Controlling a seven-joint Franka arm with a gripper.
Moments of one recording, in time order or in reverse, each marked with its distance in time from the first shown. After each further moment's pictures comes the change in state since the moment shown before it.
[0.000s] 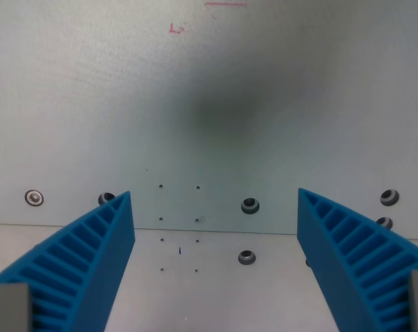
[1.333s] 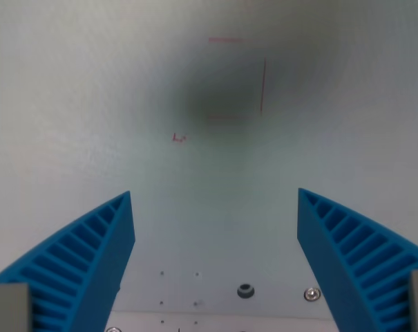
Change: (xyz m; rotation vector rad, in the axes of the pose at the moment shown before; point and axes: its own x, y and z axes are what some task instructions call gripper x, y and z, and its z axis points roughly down) arm 0.088 0.002 0.001 -0.010 0.031 -0.010
